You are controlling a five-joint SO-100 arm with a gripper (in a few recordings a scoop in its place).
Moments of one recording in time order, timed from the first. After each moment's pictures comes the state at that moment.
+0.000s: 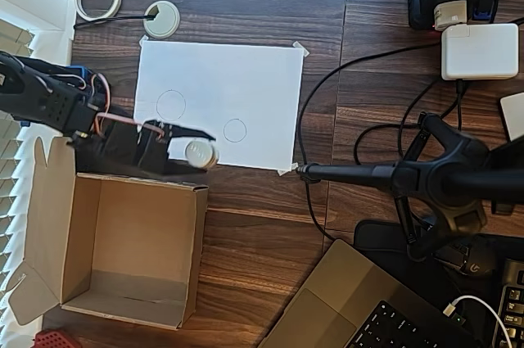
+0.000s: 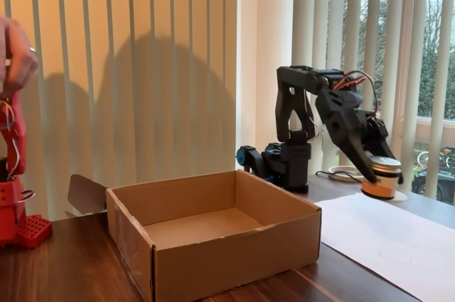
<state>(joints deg) 11.1 108.3 121.5 32.1 -106.8</state>
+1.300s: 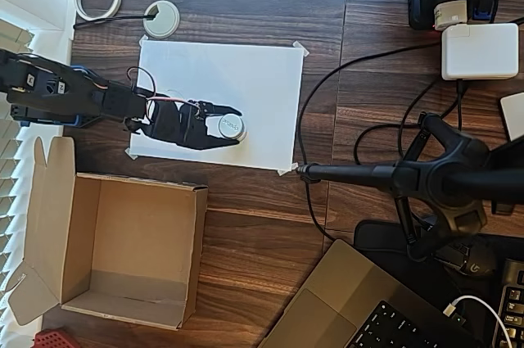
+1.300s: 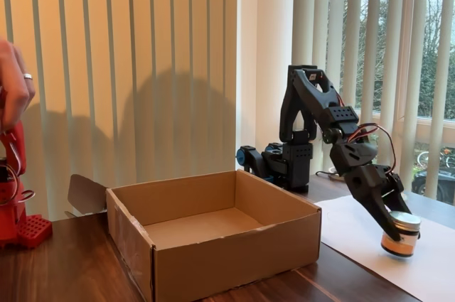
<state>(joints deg) 8.7 87.1 128.5 3.6 -110.8</state>
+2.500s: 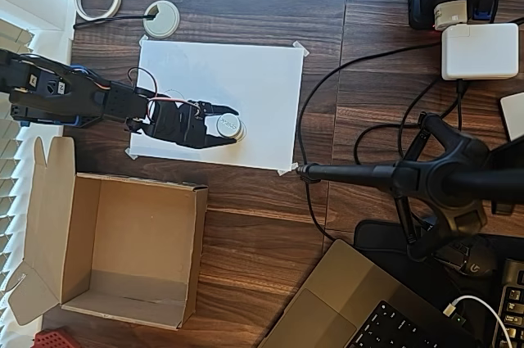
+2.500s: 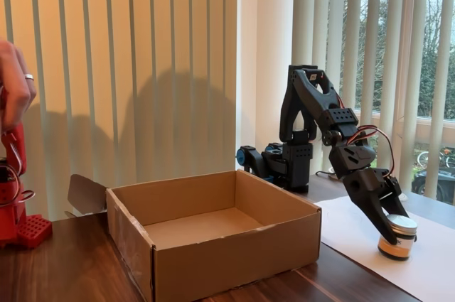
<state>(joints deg) 8.3 86.7 130.0 3.6 -110.3</state>
